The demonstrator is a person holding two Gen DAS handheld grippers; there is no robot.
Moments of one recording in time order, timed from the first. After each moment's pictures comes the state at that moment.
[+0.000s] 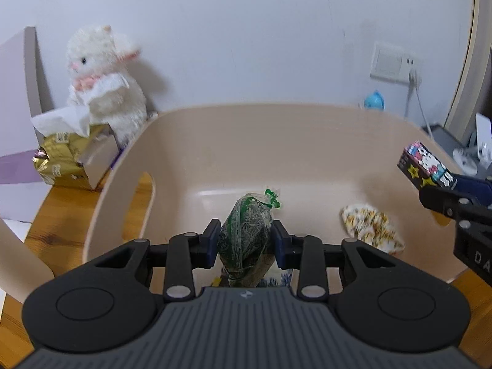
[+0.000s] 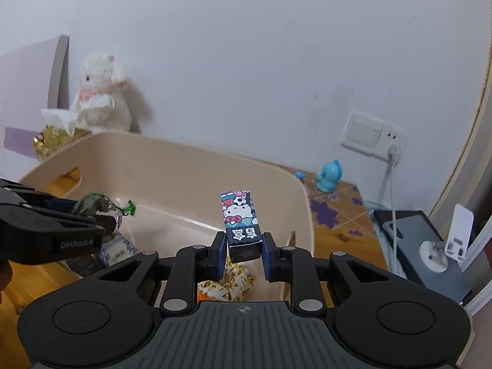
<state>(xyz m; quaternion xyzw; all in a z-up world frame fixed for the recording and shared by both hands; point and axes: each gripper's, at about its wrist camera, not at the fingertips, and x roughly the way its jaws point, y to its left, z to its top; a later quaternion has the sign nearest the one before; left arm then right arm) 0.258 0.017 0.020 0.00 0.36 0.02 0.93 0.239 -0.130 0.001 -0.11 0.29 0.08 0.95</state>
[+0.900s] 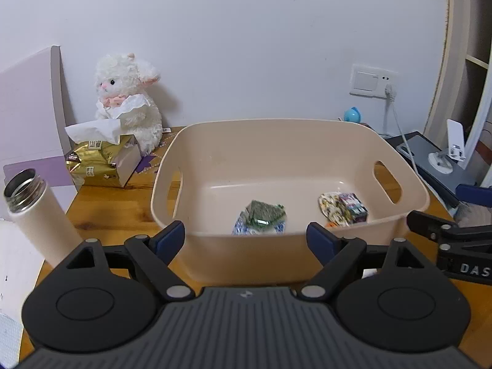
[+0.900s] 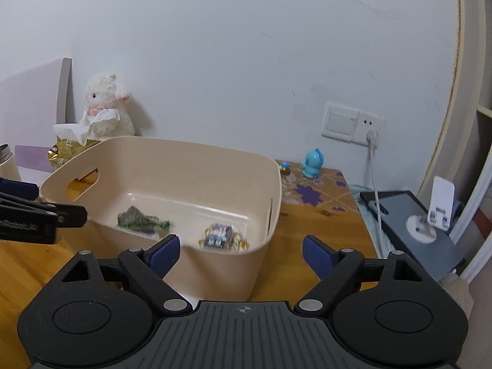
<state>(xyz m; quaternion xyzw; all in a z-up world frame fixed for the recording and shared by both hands) 0.158 0.012 0.064 0.00 0.32 0.02 0.95 0.164 -0.175 0.010 -0.06 0.27 0.08 0.96</state>
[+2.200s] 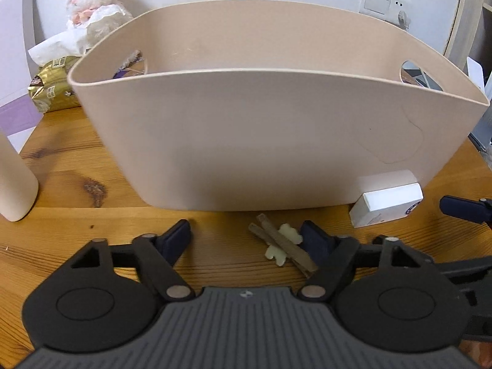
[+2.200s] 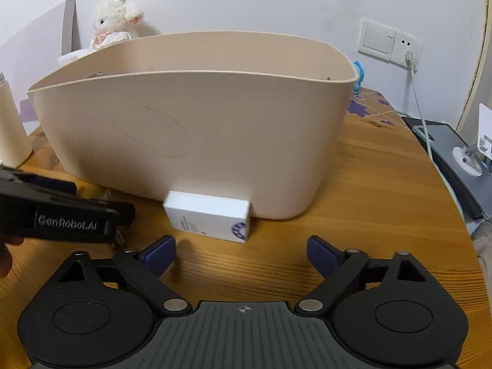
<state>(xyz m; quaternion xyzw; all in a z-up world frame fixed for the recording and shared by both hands) 0.197 0.013 -0.043 0.00 0.42 0.01 0.91 0.182 -0.145 -0.092 -0.04 0.38 0.10 0.92</state>
